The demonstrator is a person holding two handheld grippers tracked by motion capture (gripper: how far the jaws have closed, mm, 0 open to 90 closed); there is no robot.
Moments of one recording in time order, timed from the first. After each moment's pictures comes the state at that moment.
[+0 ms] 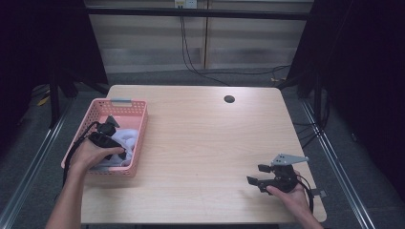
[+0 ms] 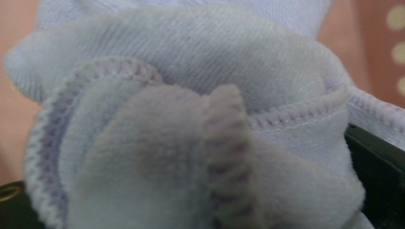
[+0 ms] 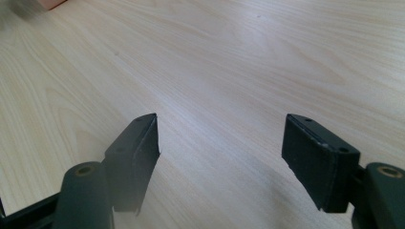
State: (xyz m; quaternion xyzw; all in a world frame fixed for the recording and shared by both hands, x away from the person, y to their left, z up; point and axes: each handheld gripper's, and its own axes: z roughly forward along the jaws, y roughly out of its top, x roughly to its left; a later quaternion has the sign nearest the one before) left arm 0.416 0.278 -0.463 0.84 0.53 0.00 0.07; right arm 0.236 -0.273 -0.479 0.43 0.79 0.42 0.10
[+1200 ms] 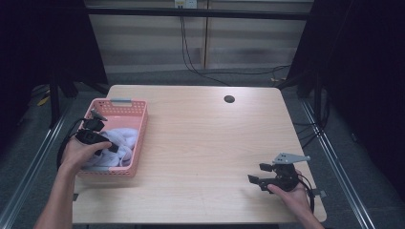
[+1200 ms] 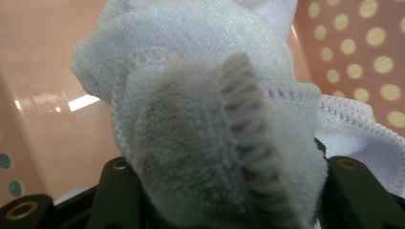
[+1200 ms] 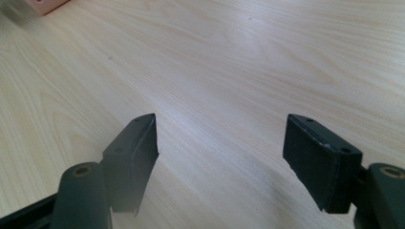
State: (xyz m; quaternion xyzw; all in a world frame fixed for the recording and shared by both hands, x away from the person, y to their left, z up) left arm 0.408 0.309 -0.437 0.82 0.55 -0.01 0.18; right arm 0.238 -0.276 -0.478 0.44 0.78 0.42 0.10
